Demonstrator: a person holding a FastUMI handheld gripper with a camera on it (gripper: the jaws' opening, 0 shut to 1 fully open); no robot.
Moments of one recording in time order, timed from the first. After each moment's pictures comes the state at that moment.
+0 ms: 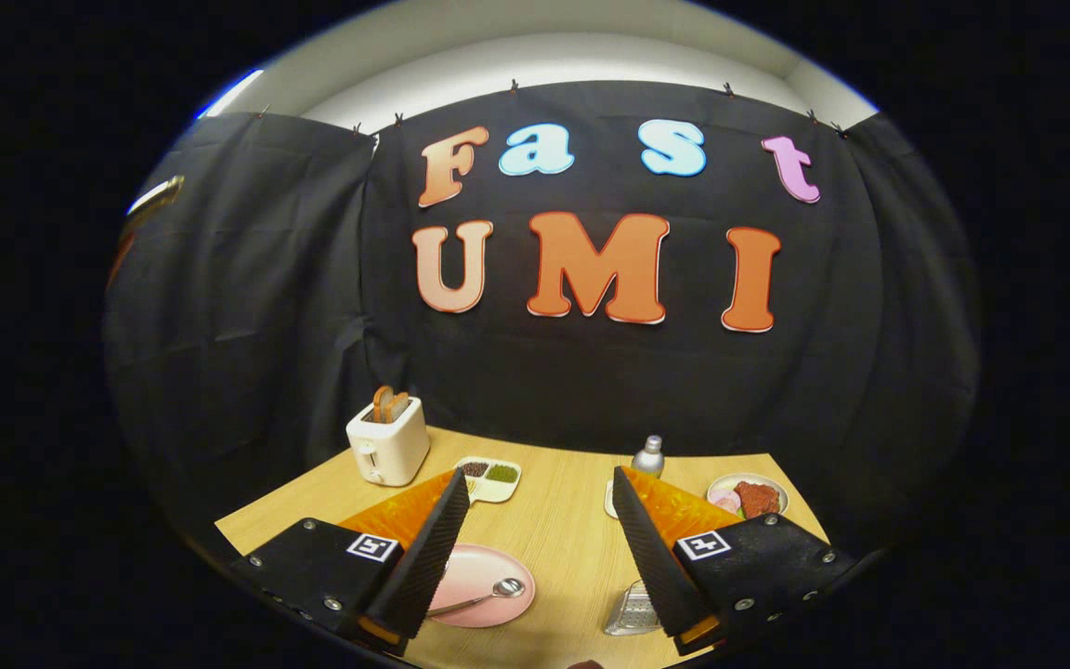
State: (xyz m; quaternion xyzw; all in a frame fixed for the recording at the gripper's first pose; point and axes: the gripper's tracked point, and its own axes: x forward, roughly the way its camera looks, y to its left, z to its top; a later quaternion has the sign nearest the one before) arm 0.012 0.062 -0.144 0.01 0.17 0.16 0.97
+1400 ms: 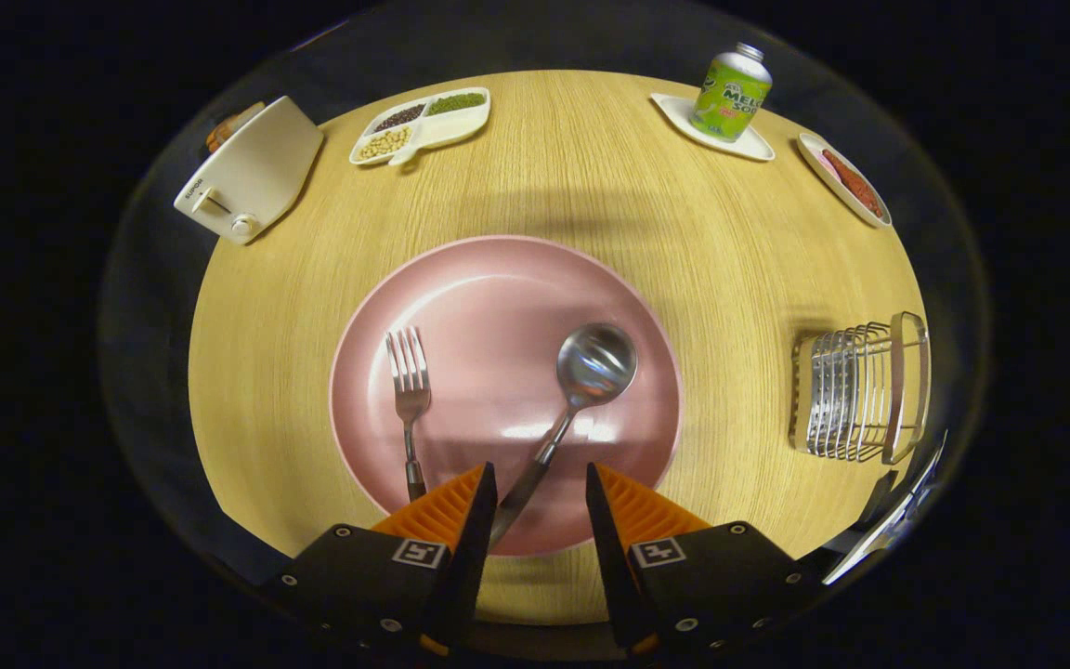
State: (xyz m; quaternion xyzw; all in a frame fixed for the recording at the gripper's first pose) arm -0.056 0.173 -0.452 0.03 0.70 0.07 0.71
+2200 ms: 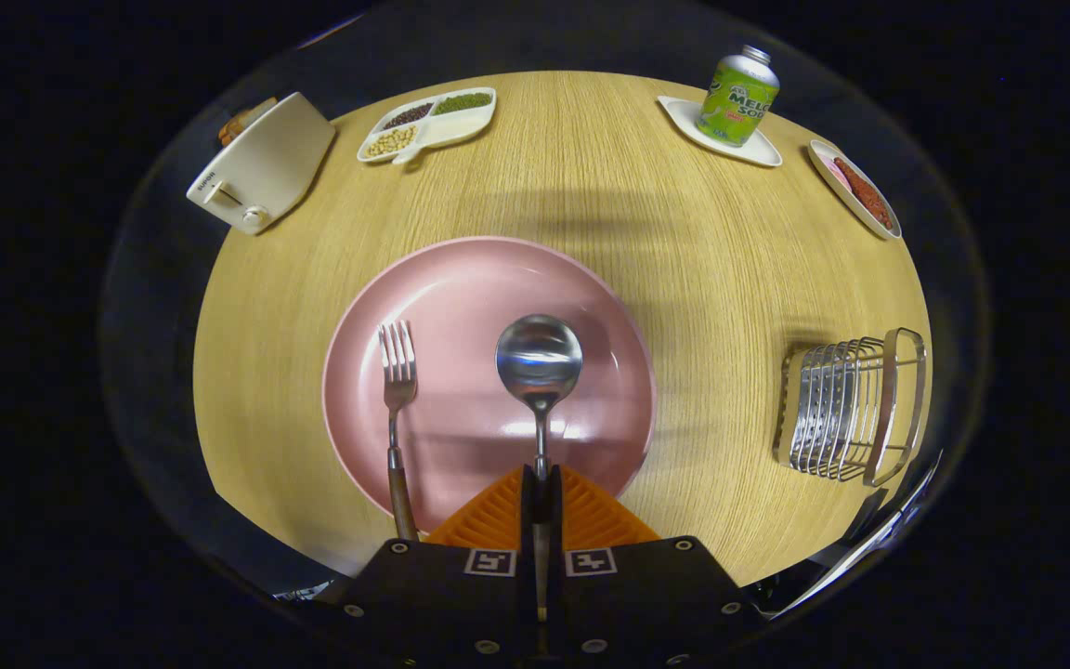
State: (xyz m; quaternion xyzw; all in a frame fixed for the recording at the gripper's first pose) arm -0.050 0.149 -0.435 0.01 0.68 0.10 0.72
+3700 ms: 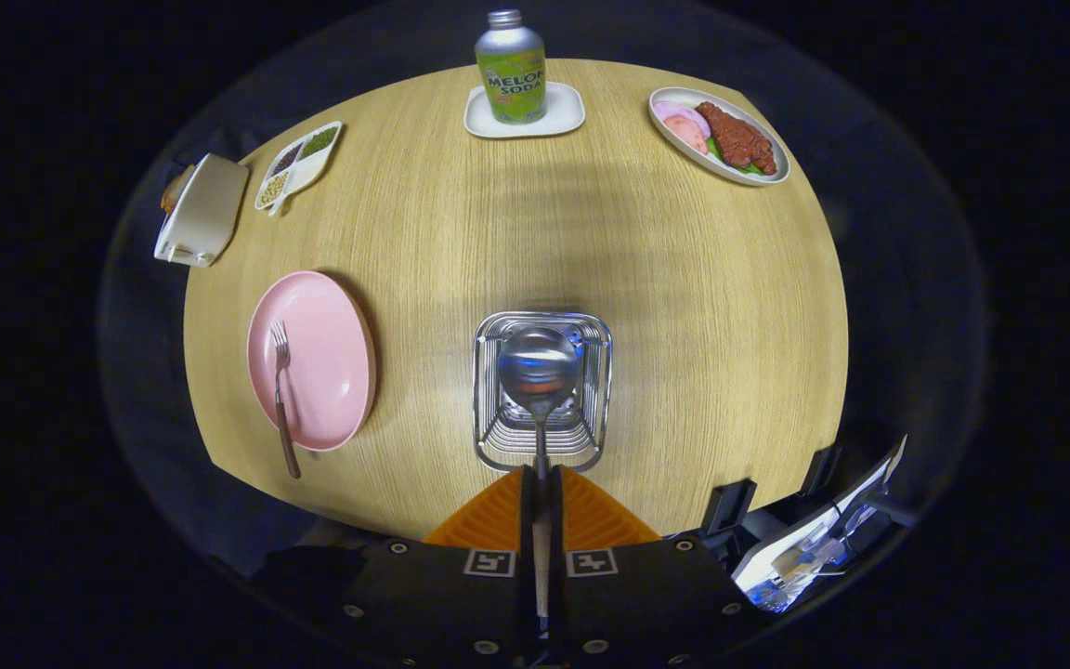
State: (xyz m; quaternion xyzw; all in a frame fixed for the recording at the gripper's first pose) arm -0.032 -0.069 -0.386 0.00 0.77 0.05 0.64
